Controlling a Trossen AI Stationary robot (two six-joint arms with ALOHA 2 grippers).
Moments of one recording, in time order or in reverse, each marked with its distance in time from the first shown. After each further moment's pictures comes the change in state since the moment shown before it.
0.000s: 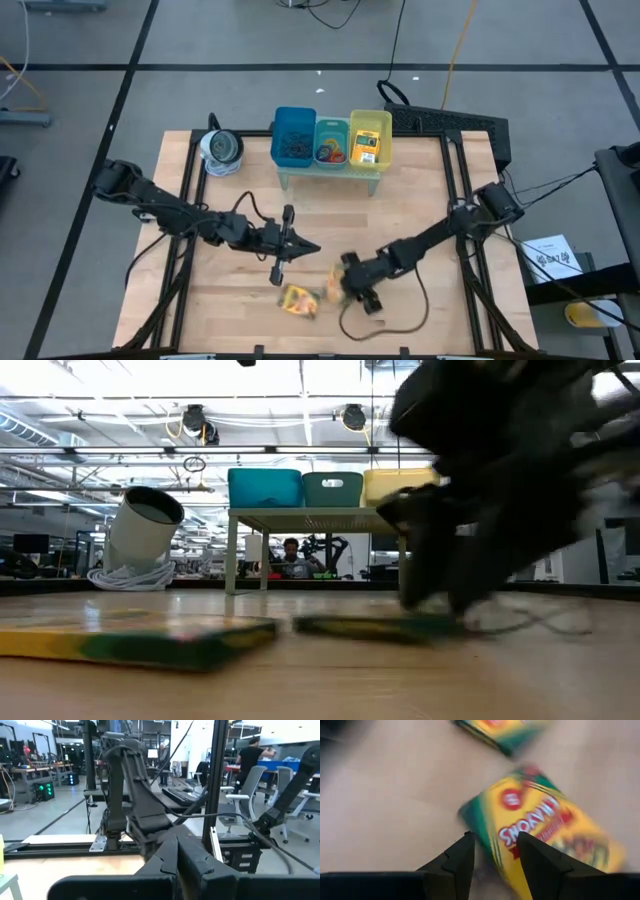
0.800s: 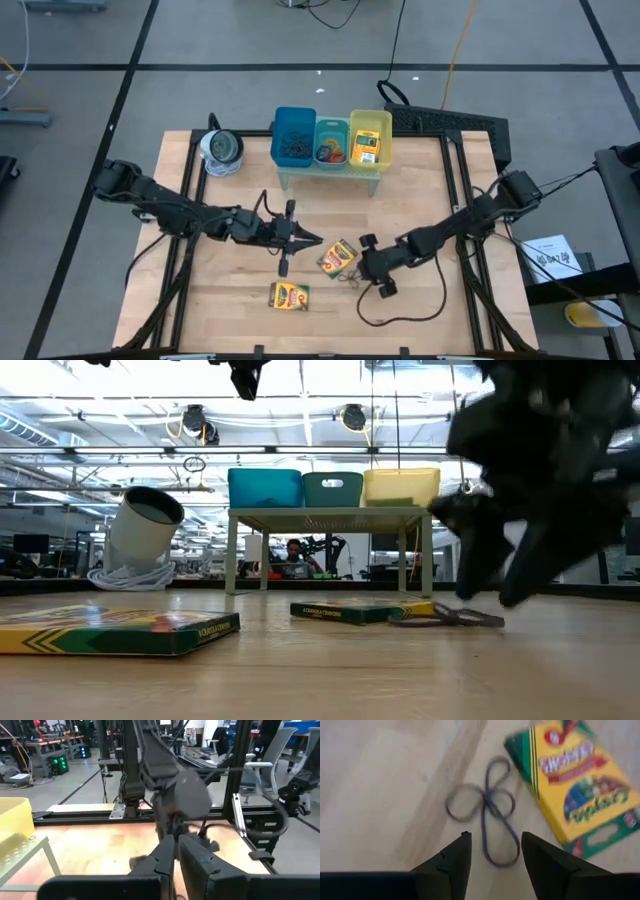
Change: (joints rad) left arm 0.062 0.000 0.000 -0.176 -0.002 -0.001; right arm -0.015 -0.219 -0.203 -0.016 0.101 -0.005
